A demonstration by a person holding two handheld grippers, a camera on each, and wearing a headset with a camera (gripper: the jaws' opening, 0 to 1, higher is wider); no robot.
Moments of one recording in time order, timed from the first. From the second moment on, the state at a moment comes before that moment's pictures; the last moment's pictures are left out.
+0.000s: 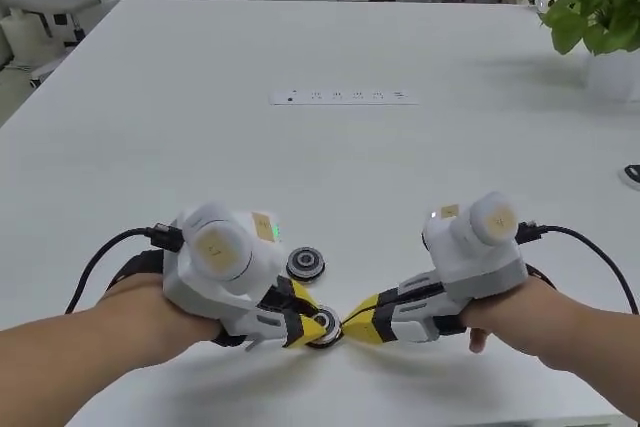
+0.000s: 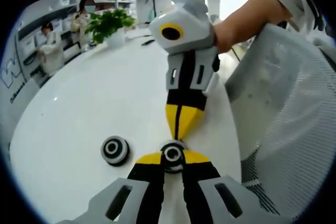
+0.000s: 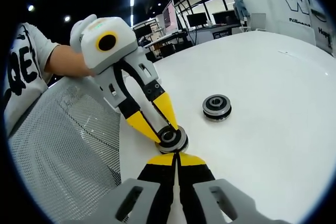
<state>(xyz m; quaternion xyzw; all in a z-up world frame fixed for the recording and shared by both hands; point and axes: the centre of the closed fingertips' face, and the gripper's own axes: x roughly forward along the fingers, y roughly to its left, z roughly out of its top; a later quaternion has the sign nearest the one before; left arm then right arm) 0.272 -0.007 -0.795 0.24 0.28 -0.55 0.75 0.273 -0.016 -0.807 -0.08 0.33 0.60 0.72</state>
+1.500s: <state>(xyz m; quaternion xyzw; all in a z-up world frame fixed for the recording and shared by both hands) 0.273 -0.007 -0.795 0.25 0.28 -0.55 0.75 0.279 -0.012 -0.794 0.04 0.36 0.58 0.73</state>
